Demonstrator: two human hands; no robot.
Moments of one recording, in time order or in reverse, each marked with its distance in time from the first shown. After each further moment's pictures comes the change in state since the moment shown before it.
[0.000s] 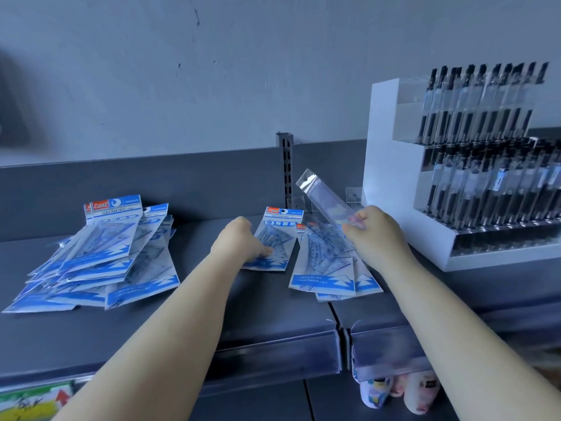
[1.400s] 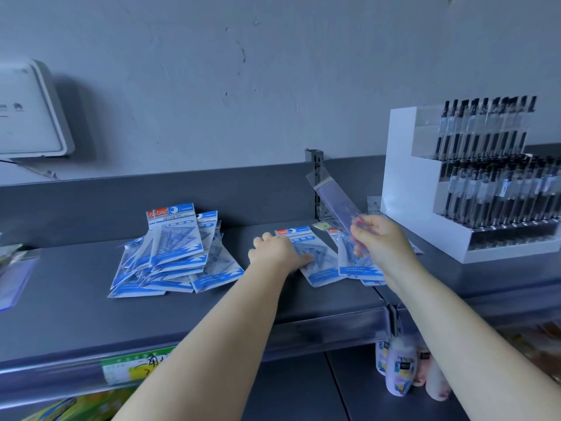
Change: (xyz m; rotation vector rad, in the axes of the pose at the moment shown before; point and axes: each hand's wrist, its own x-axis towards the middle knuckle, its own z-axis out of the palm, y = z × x) left_hand -0.030 -0.020 -0.014 0.360 -0.014 0.096; right_hand -0.058 -0.062 0.015 0.652 -0.044 0.087
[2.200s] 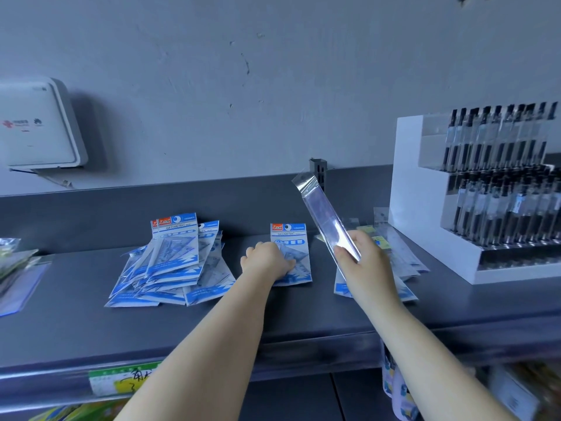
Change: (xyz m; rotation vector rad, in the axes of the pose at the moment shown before) left_hand 0.021 -0.007 0.001 -0.103 0.028 -0.110; right_hand -0.005 0.014 0.012 -0.305 0.027 -0.279
